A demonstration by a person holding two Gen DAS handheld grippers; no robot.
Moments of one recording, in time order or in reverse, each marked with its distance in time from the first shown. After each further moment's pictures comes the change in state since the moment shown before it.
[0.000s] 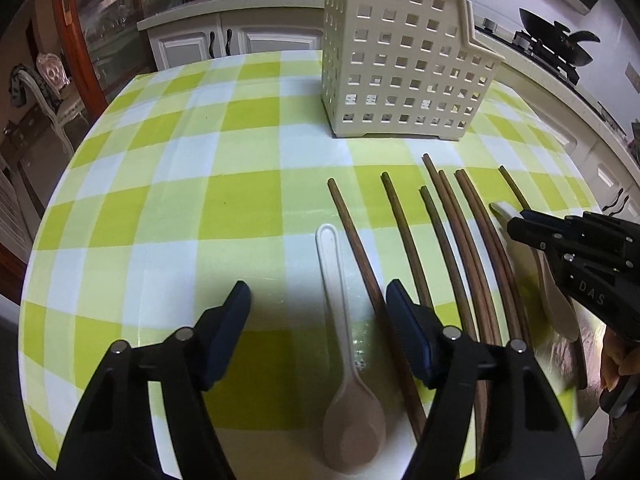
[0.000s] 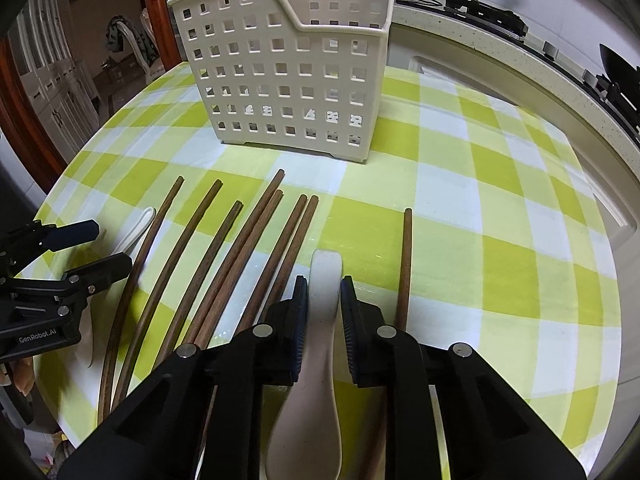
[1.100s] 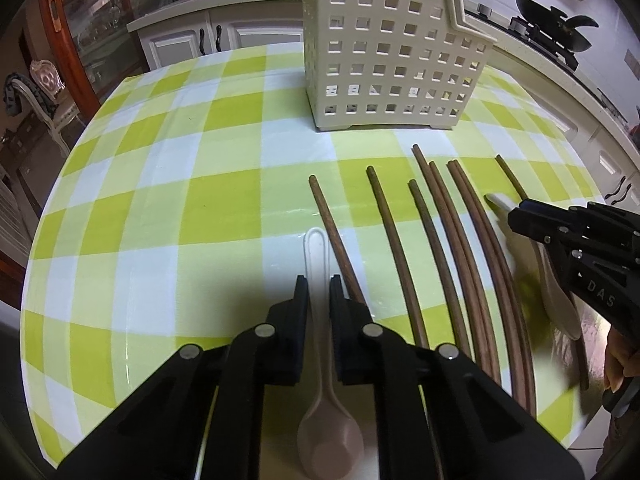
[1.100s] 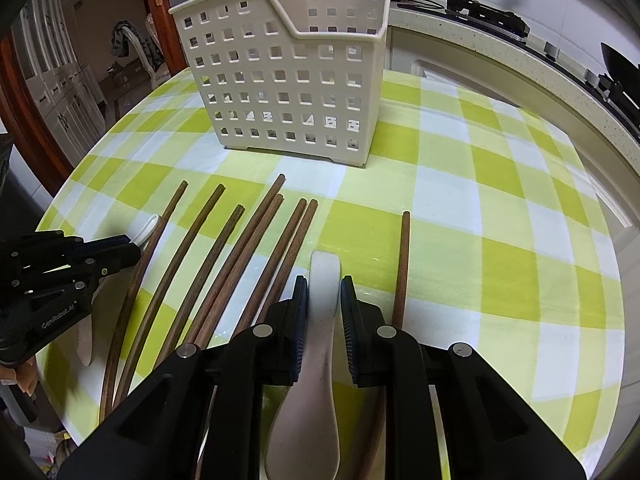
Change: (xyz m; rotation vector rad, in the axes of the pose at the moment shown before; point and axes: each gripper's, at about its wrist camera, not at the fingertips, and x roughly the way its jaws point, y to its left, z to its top) left arm 0.007 -0.012 0.004 0.022 0.024 0.000; right arm -0.006 -0.004 -0.002 0.000 -0.024 0.026
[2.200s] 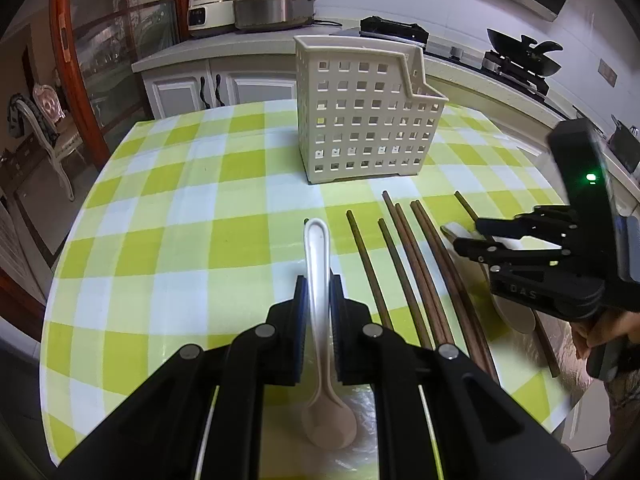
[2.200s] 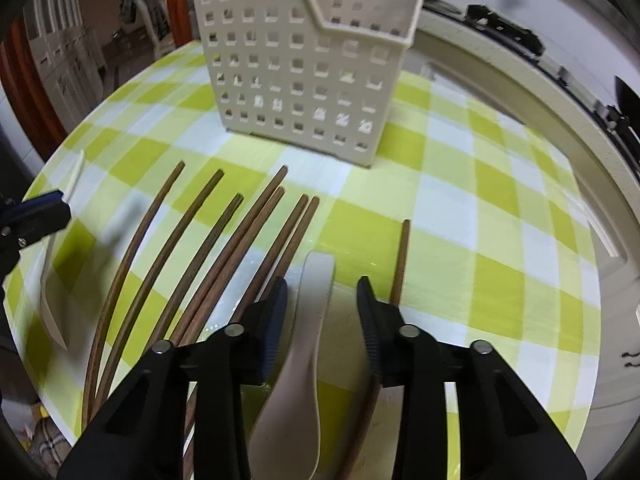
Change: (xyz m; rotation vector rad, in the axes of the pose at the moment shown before) left arm -0.063 -0.002 -0.011 0.033 -0.164 -0.029; right arm 0.008 0.010 0.008 -0.116 0.078 -0.052
